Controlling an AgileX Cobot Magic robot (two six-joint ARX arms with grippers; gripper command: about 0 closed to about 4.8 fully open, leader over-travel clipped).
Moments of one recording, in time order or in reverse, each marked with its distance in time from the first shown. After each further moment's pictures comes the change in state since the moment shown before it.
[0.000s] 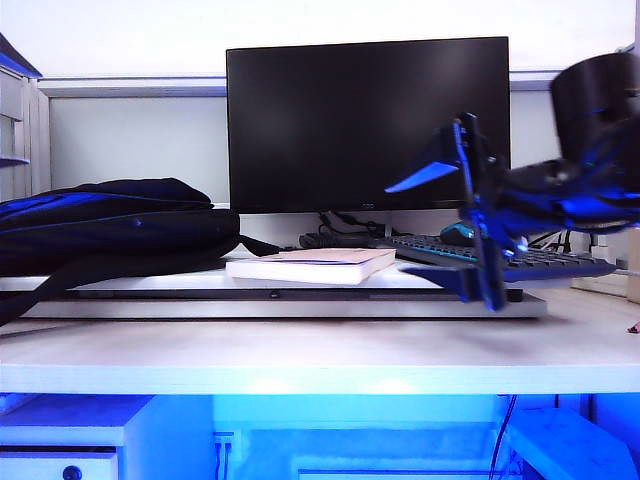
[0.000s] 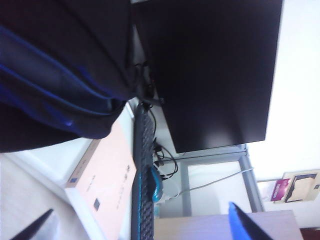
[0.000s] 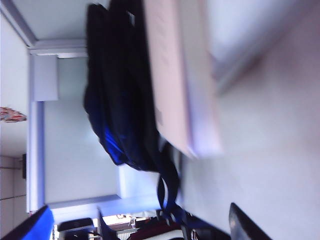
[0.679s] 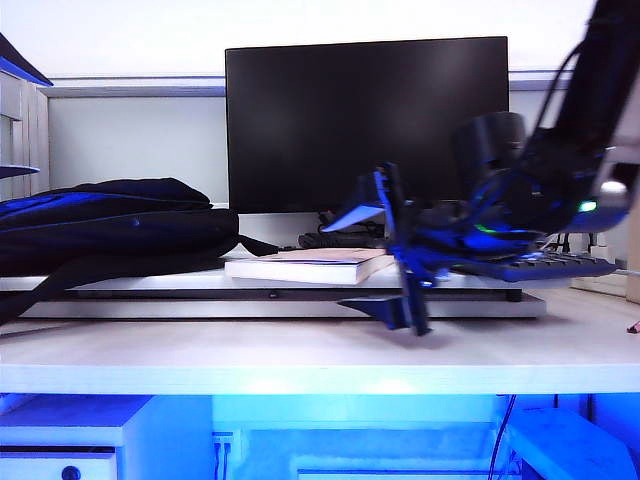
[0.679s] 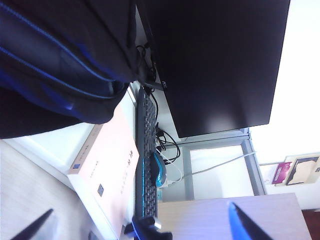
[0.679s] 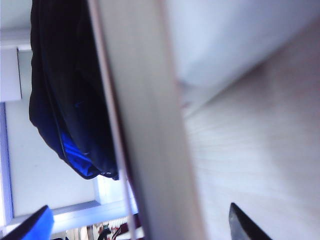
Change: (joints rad) left arm -0.002 0.031 0.000 0.014 0.057 0.023; right arm 0.103 0.256 0.303 -0.130 0.044 -0.001
